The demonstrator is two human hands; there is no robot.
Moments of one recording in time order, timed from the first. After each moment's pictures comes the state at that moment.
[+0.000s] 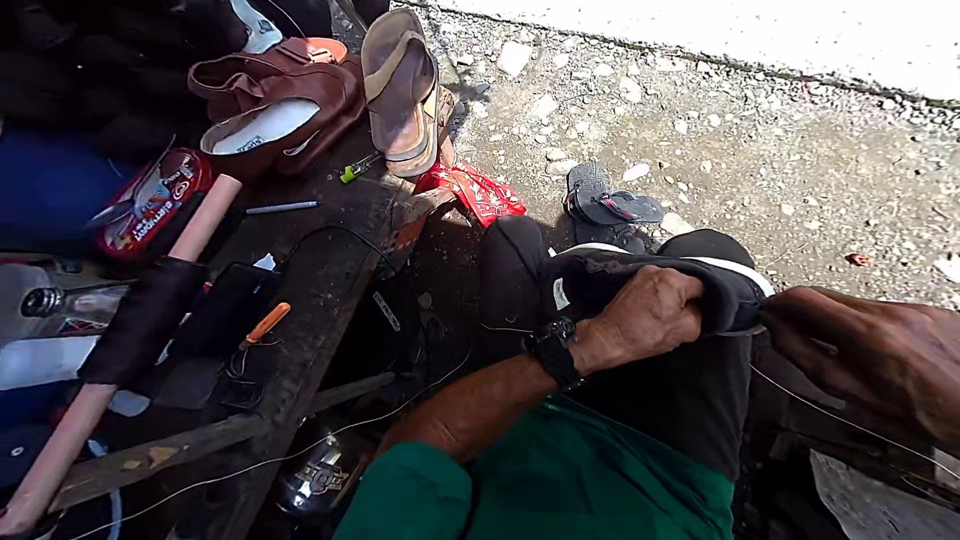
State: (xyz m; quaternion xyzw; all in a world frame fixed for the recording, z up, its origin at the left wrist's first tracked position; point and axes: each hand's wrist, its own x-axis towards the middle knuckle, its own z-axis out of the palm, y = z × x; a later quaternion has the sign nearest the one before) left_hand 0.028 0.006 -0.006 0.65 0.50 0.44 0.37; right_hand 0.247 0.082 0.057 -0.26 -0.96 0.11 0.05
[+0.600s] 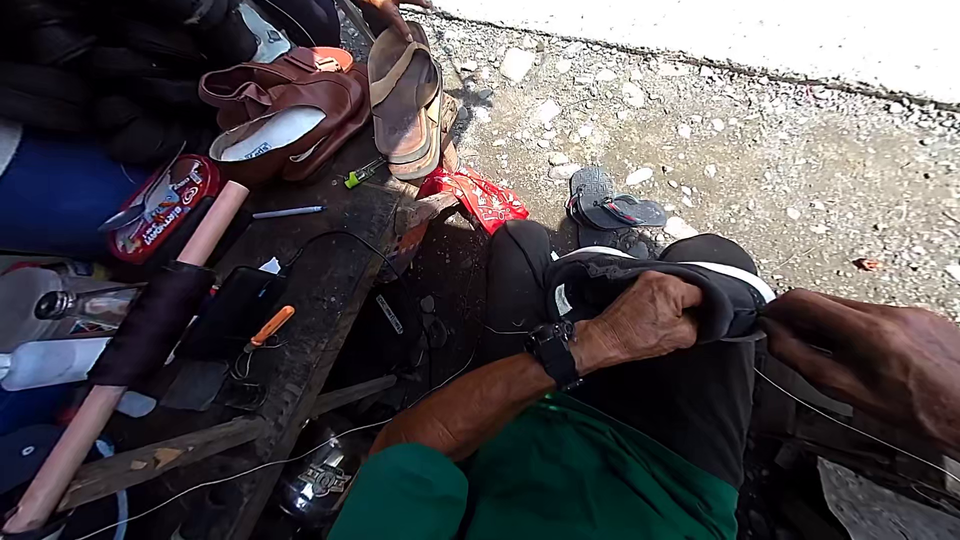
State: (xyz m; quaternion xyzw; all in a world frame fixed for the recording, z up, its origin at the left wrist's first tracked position) left_hand 0.026 0.008 -0.020 0.67 0.44 0.49 0.33; right_hand 0.245 0.086 0.048 -0.26 -0.95 0.14 0.08
